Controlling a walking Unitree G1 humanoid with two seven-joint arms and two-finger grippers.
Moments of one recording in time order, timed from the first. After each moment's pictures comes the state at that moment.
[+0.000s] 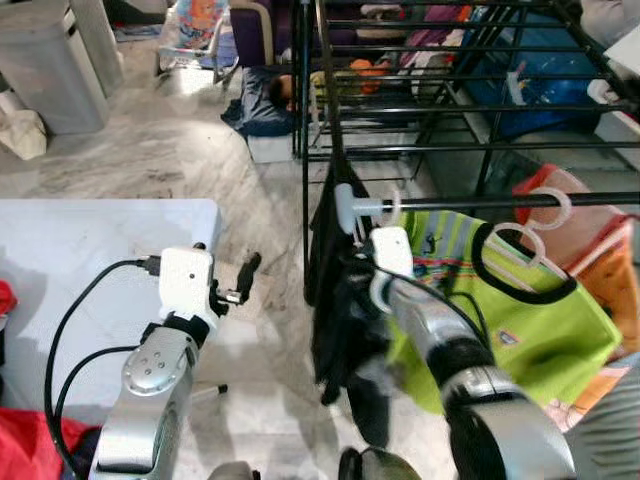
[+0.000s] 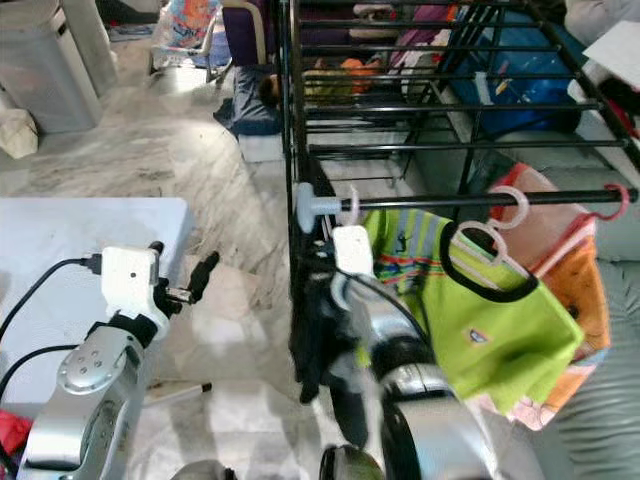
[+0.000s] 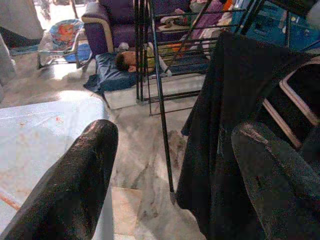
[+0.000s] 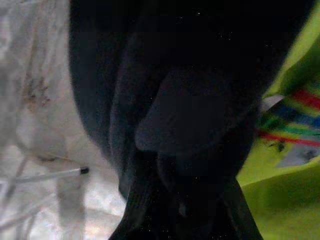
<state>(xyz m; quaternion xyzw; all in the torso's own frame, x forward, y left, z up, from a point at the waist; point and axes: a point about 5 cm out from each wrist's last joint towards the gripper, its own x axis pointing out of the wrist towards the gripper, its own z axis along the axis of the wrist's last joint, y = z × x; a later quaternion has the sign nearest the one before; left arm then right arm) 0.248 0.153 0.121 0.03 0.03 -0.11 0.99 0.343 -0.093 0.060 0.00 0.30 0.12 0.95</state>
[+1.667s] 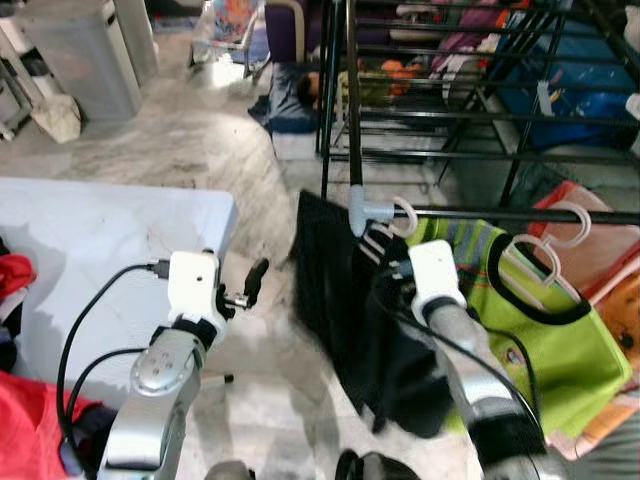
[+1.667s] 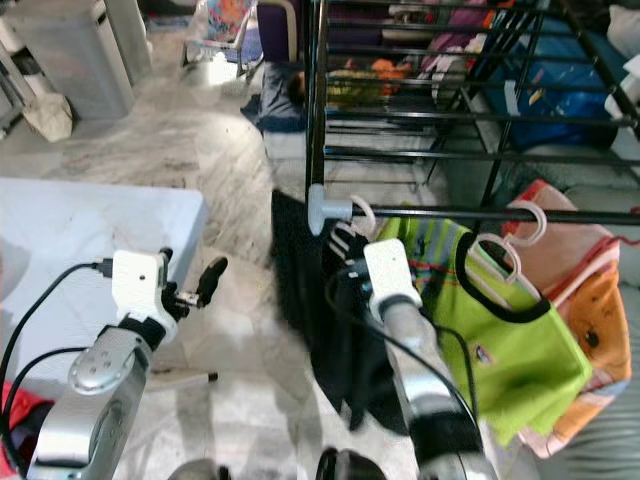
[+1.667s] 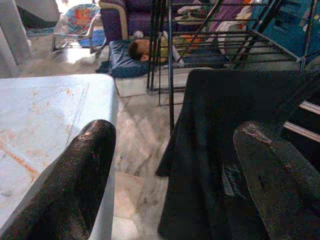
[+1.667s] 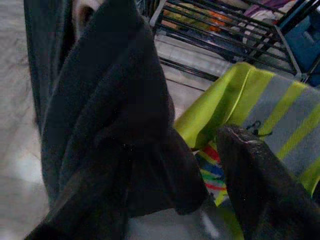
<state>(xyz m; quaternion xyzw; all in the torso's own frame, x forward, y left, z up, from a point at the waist) 0.248 0.148 0.112 0.01 0.05 -0.11 0.99 0.294 -0.151 0.074 -0.12 0.12 0.04 0.98</state>
